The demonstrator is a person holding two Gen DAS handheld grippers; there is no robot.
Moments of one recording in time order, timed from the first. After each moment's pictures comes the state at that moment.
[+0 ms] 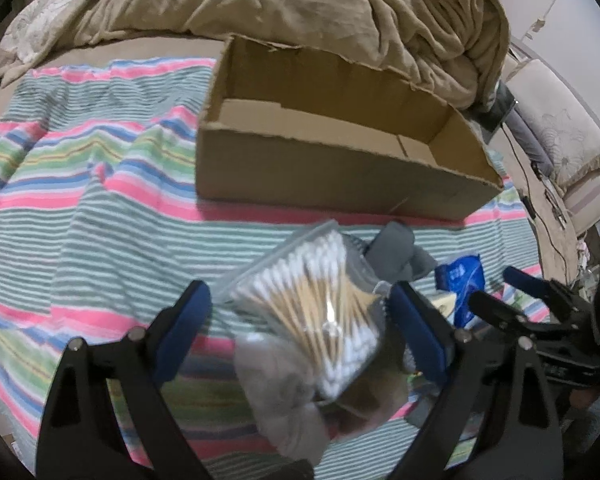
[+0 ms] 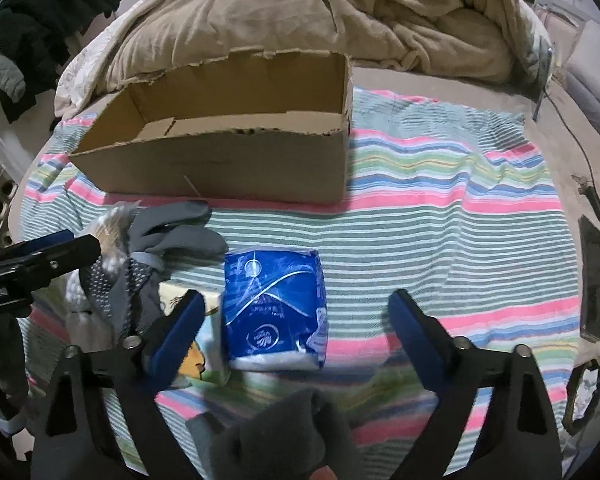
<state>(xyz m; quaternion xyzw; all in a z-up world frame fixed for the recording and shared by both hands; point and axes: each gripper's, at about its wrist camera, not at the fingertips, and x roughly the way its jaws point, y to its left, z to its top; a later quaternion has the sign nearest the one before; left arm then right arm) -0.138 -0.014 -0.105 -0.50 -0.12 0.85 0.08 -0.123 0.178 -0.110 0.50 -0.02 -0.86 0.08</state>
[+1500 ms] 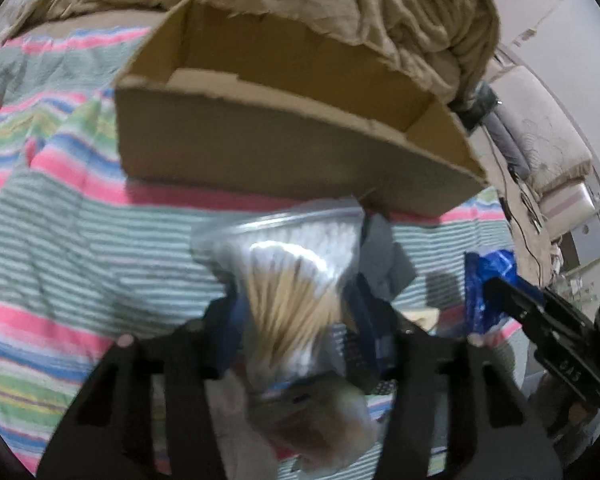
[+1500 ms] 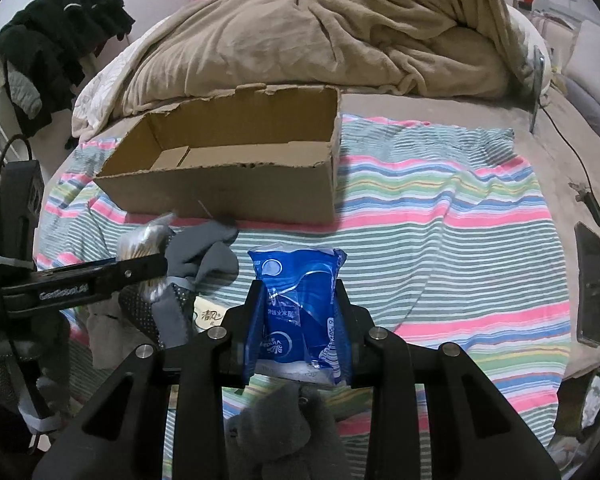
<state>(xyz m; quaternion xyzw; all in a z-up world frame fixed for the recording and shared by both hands) -0.155 0.008 -0.124 -0.50 -0.16 0.84 0.13 -0.101 0.197 -0.079 0.45 -0.04 -0.89 0.09</state>
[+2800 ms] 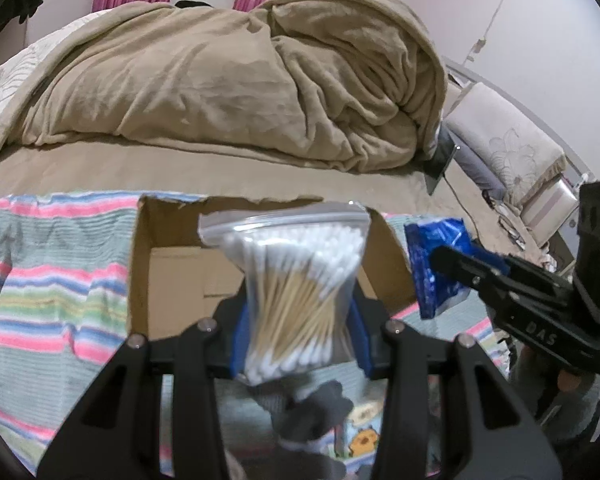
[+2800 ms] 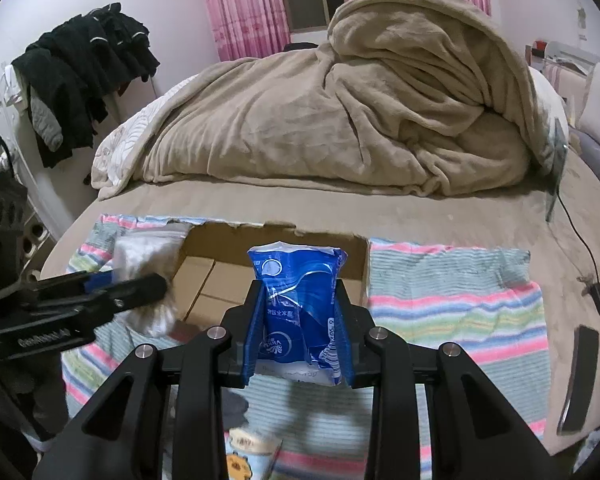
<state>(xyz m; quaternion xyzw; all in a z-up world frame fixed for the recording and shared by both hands) -0.201 0.014 -0.023 -0.40 -0.11 0.90 0.16 -0.173 0.184 -0.011 0.36 -0.04 -0.92 0.12</state>
